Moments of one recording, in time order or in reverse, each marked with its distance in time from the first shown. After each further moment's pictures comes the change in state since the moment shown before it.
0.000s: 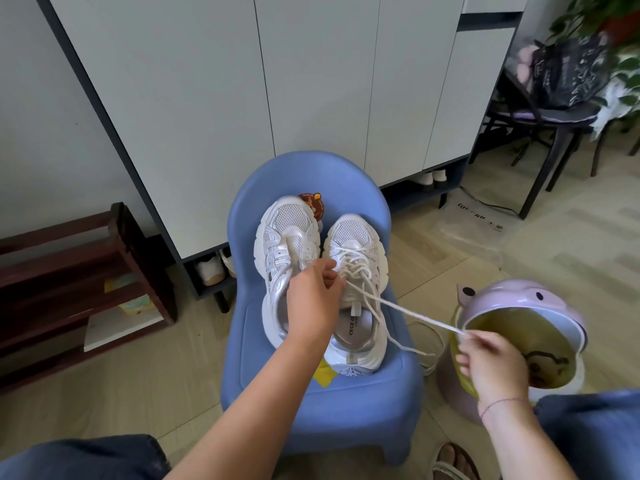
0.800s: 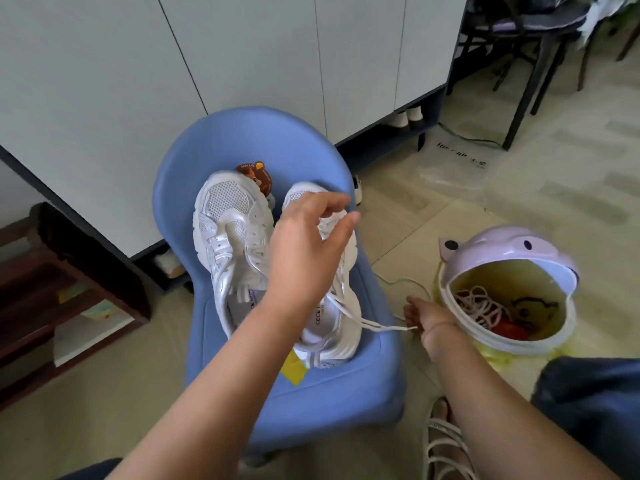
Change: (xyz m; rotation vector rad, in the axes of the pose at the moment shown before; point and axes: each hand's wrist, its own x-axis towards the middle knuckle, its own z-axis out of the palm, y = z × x) left_hand 0.025 0.057 0.029 0.038 -0.069 0.355; right_hand 0.132 0.103 0.079 0.385 -0.085 0.625
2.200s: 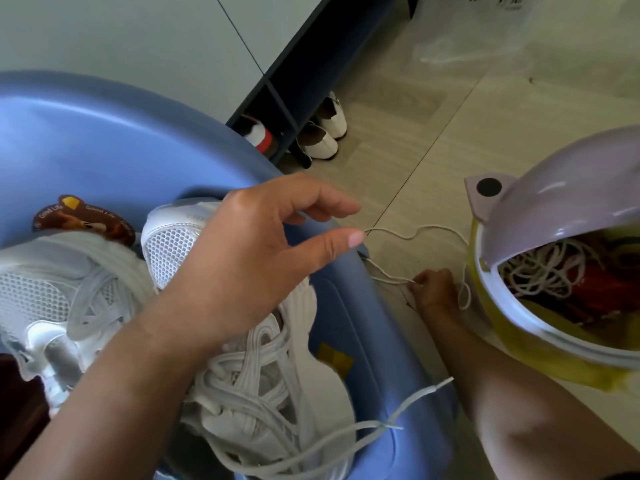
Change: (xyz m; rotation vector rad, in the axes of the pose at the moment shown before) left_hand 0.097 -0.036 0.080 0.211 -0.724 0.109; right_hand 0.178 0.085 0.025 -0.839 0.152 -0.241
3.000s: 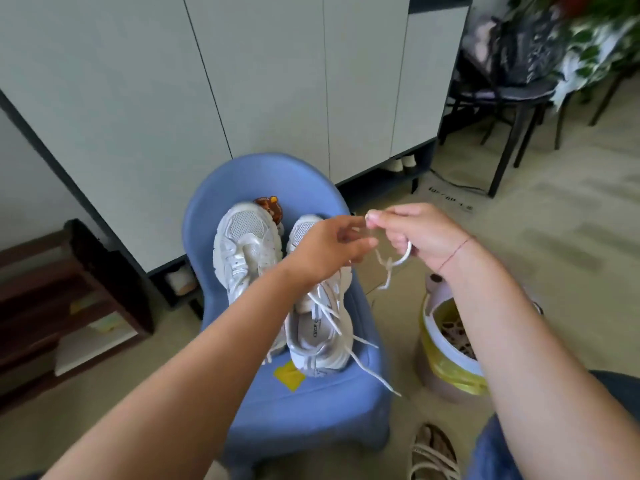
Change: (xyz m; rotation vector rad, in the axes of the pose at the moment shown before) left_hand -0.113 0.058 -0.034 -0.546 0.203 -0.152; right_hand -0.310 -0.231 -0.269 0.348 -0.419 -0.692
